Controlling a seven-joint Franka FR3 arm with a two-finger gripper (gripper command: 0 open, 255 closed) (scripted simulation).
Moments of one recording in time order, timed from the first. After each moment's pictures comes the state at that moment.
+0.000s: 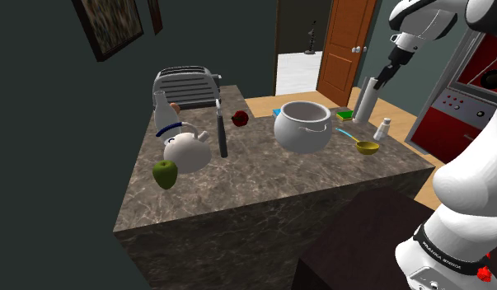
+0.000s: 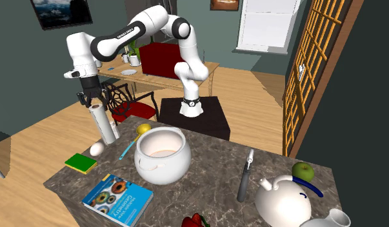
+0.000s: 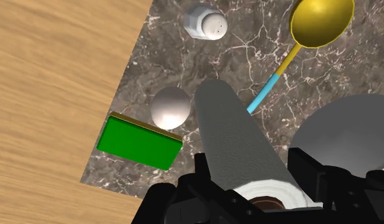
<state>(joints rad) -0.60 0.20 -0.38 -1.77 0.37 2.00 -1.14</state>
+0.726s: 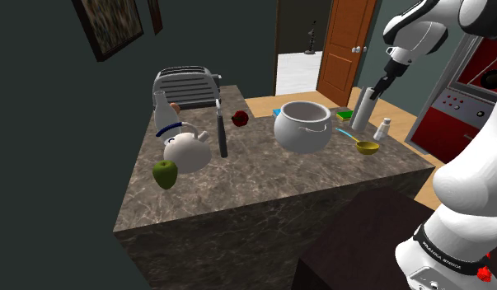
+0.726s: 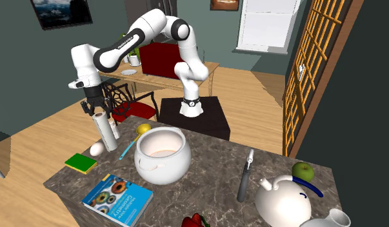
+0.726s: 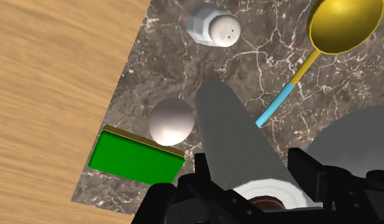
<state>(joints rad) -0.60 0.23 -0.37 -1.85 0.40 2.10 -1.18</state>
